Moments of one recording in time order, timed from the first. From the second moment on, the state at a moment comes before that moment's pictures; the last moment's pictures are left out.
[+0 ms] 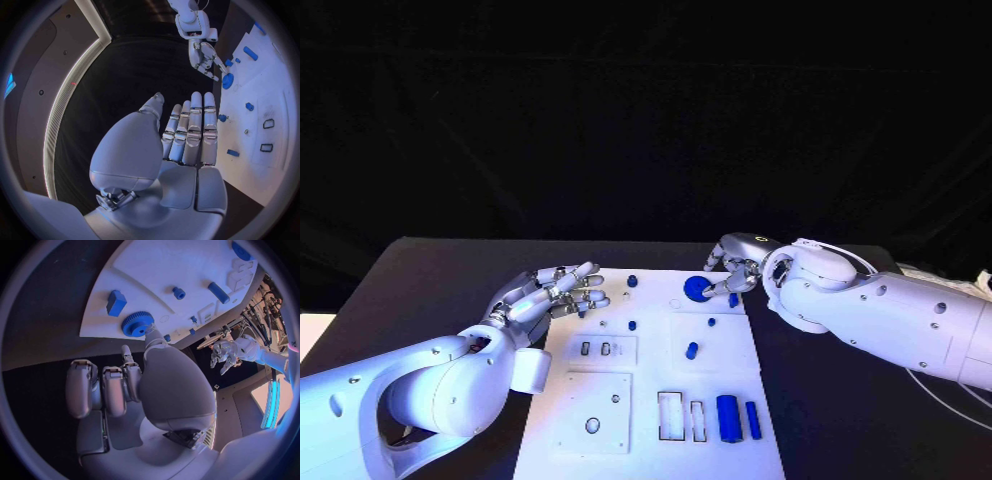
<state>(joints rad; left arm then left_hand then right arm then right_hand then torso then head) 1.18 -0.98 -0.03 1.81 0.14 -0.39 0.43 1.40 -0.04 0.09 0.16 0.17 0.99 0.22 0.09 0.07 1.09 0.16 0.08 0.07 1.18 0.10 0.17 0.17 0.17 1.01 0.20 0.27 0.09 1.25 -0.78 0.04 1.38 -1.55 -0.19 -0.25 1.38 -0.15 -0.05 0.28 0.16 1.01 0.13 0.07 0.08 1.46 0.05 1.42 1.31 1.47 -0.03 1.52 1.31 0.08 1.41 0.08 1.44 1.28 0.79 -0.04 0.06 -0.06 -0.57</state>
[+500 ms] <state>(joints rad) 1.18 -0.98 -0.03 1.81 0.14 -0.39 0.43 1.40 -0.04 0.09 0.15 0.17 0.99 0.22 0.09 0.07 1.09 0.16 0.08 0.07 1.18 0.10 0.17 0.17 0.17 1.01 0.20 0.27 0.09 1.24 -0.74 0.04 1.35 -1.59 -0.18 -0.25 1.41 -0.12 -0.04 0.26 0.17 1.02 0.13 0.07 0.08 1.46 0.05 1.49 1.31 1.47 -0.03 1.53 1.31 0.08 1.42 0.09 1.45 1.30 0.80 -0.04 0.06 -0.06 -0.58</state>
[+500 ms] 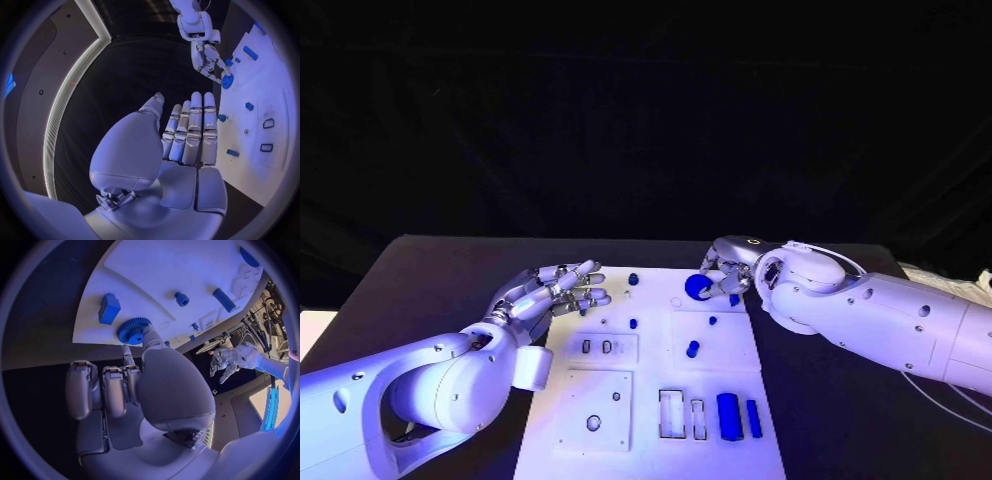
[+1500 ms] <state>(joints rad) 1.18 -0.98 -0.03 1.81 0.14 -0.39 0.41 1.41 -0.03 0.10 0.14 0.17 0.99 0.22 0.09 0.07 1.09 0.16 0.08 0.07 1.19 0.10 0.16 0.18 0.17 1.01 0.20 0.27 0.08 1.23 -0.72 0.05 1.33 -1.65 -0.16 -0.23 1.44 -0.09 0.04 0.20 0.11 1.08 0.12 0.08 0.08 1.46 0.05 1.52 1.31 1.47 -0.03 1.54 1.31 0.06 1.44 0.08 1.47 1.31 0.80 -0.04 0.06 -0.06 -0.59</state>
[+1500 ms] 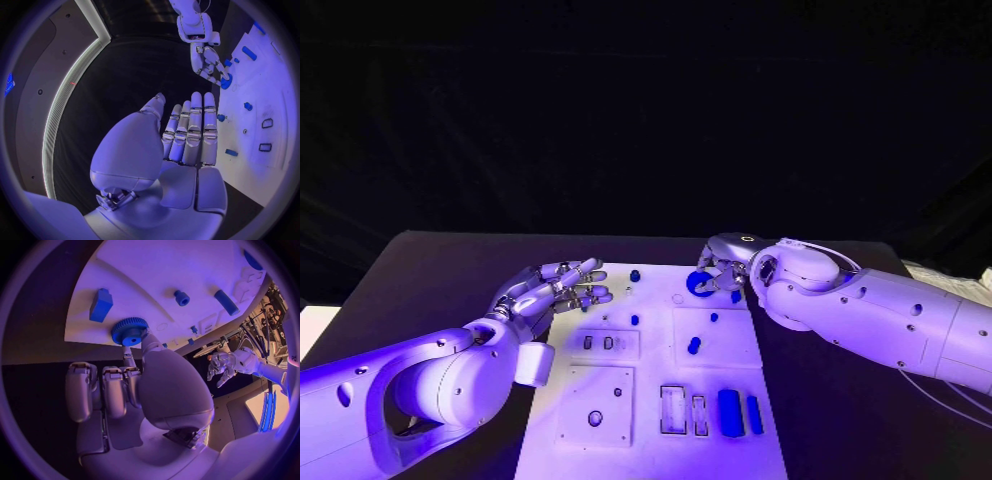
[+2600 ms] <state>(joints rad) 1.18 -0.97 -0.03 1.80 0.14 -0.38 0.41 1.41 -0.03 0.10 0.14 0.17 0.99 0.22 0.09 0.07 1.09 0.16 0.08 0.07 1.18 0.10 0.16 0.18 0.17 1.01 0.20 0.27 0.08 1.22 -0.66 0.04 1.45 -1.72 -0.33 -0.22 1.47 -0.06 0.19 0.12 0.16 1.10 0.13 0.08 0.08 1.47 0.03 1.56 1.31 1.47 -0.04 1.55 1.31 0.05 1.46 0.06 1.50 1.31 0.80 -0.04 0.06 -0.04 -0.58</state>
